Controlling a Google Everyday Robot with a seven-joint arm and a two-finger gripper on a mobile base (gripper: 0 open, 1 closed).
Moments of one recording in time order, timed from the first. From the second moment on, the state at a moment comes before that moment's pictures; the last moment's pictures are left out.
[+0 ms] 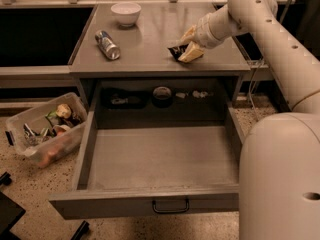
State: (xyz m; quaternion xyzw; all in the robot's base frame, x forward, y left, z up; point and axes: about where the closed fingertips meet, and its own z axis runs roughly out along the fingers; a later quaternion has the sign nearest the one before) arm 0.817 -0.114 0.854 -0.68 0.60 -0.02 0.41
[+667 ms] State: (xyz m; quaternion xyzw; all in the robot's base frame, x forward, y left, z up) arm 0.817 -0.114 0.854 -0.68 0.60 -0.02 0.41
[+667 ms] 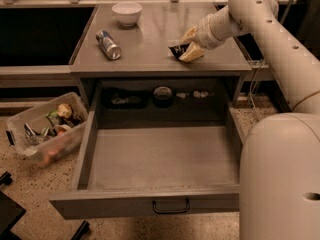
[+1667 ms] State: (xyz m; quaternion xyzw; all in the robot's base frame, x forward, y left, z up) arm 0.817 -0.114 0.854 -0.69 0.60 -0.02 0.41
